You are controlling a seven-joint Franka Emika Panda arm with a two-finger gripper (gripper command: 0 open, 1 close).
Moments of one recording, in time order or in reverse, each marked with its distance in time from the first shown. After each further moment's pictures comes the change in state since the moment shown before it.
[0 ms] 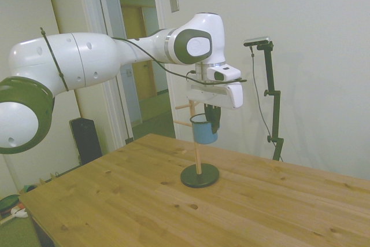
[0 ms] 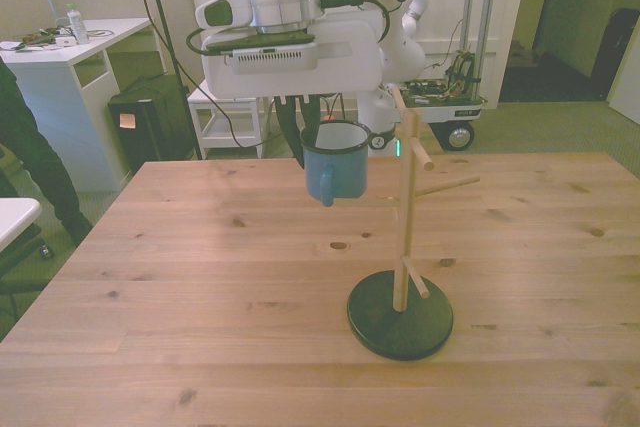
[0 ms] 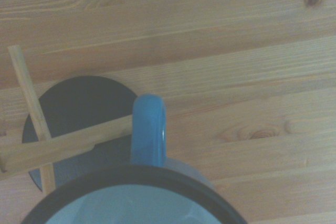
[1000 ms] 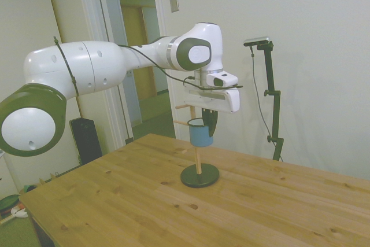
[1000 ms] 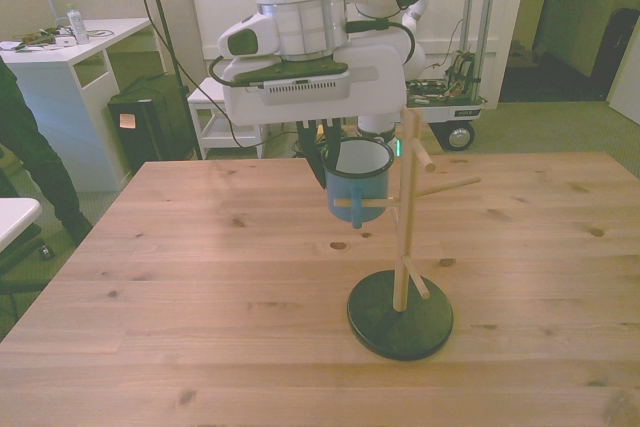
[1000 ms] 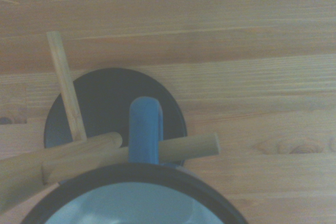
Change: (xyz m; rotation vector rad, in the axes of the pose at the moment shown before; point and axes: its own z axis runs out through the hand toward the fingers) arm -0.013 -0.034 0.023 -0.017 -0.025 -0.099
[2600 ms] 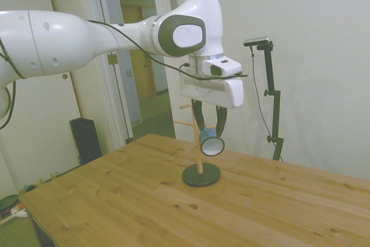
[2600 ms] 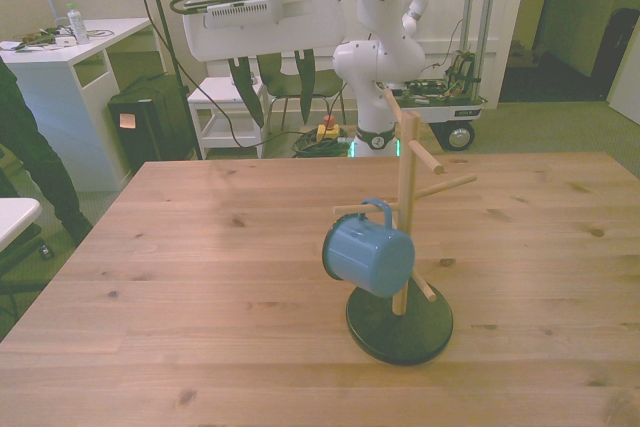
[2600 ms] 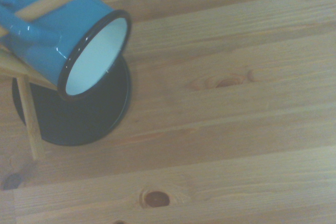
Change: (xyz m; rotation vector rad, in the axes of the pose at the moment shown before) arm -0.028 0.127 -0.047 0.077 0.019 0.098
